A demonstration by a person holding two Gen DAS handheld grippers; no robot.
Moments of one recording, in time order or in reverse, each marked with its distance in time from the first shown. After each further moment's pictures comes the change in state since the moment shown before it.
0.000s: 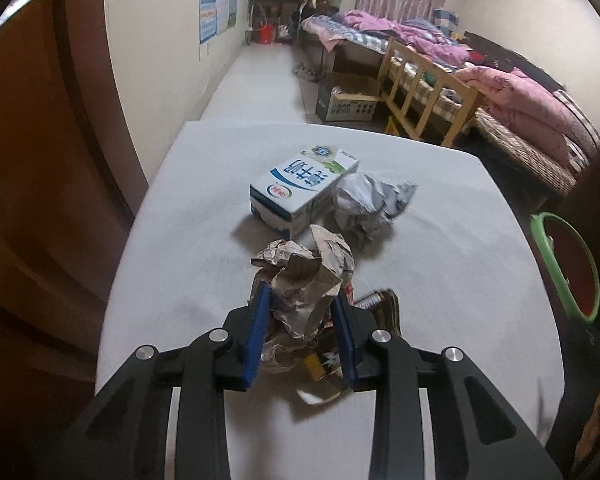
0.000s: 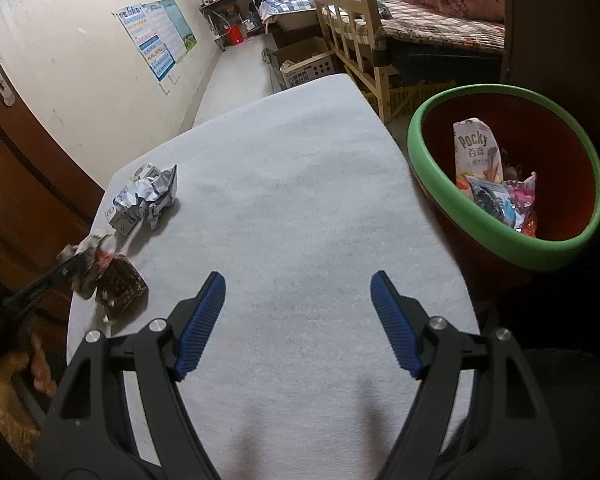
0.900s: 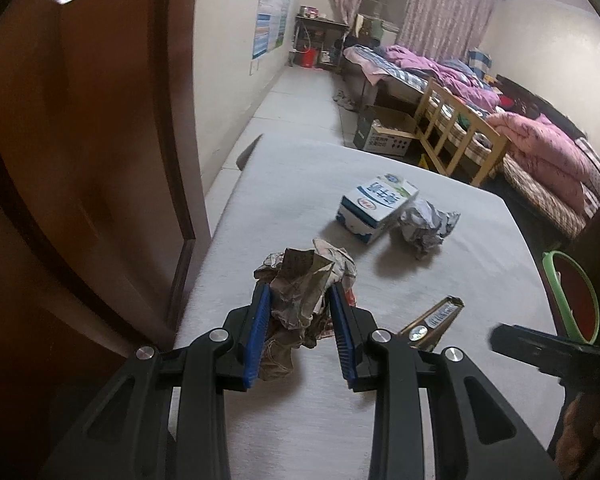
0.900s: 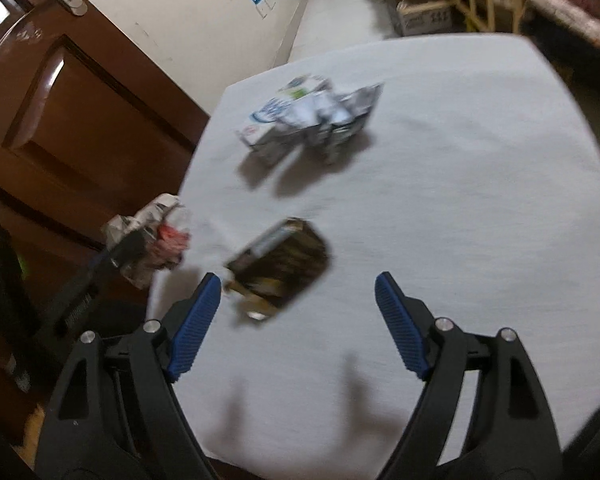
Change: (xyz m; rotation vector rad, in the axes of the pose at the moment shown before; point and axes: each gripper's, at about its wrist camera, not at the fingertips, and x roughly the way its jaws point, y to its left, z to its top) left arm -0.041 0.073 -0.022 -0.158 -0.095 0.058; right arm 0.060 0.166 -0.008 -0.137 0.274 0.282
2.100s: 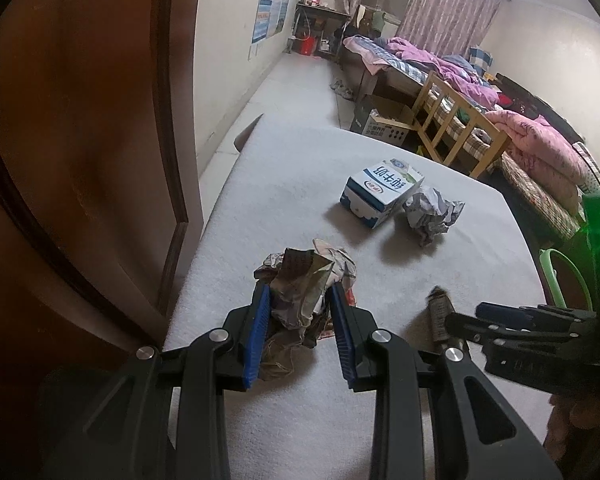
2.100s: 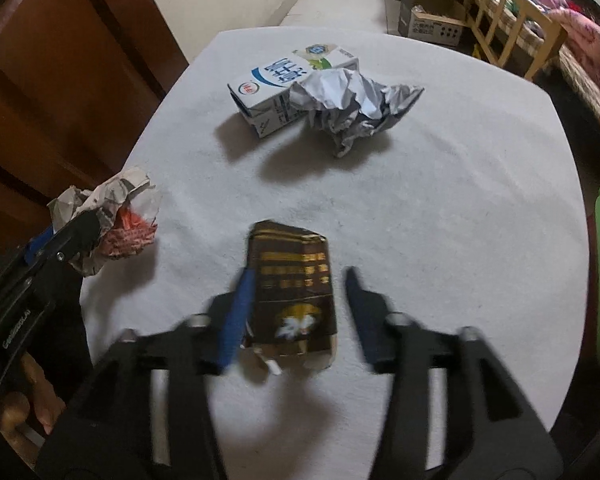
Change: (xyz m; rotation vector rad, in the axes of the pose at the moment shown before) left arm 0.021 0.006 -0.005 -0.023 0.054 -0.037; right arm 0.044 0.029 0.013 -0.218 0.106 -0.263
